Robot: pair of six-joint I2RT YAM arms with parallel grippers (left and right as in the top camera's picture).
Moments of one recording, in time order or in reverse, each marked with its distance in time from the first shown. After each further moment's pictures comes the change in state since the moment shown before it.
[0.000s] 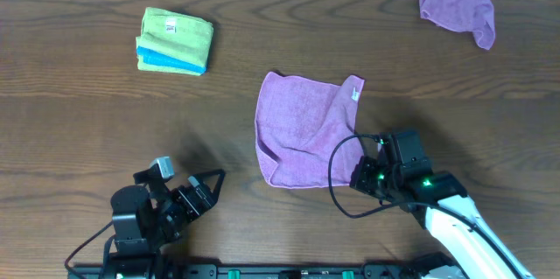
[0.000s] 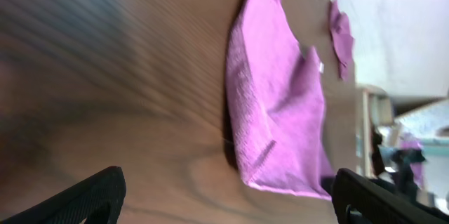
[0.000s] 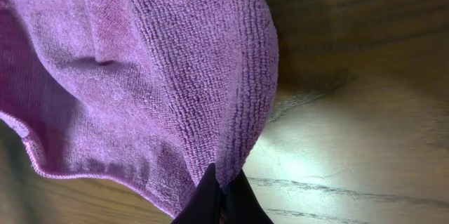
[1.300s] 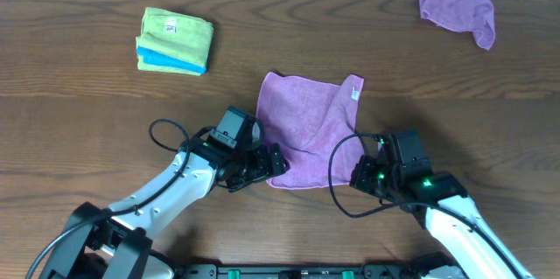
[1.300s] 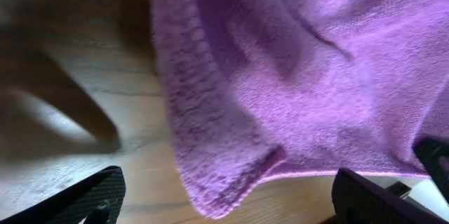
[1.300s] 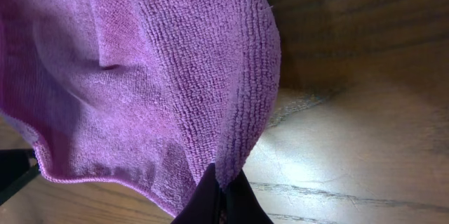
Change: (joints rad) left arm -0.563 1.238 0.555 0.140 -0.171 -0.003; right arm 0.000 -0.002 0.000 0.010 0.004 0.000
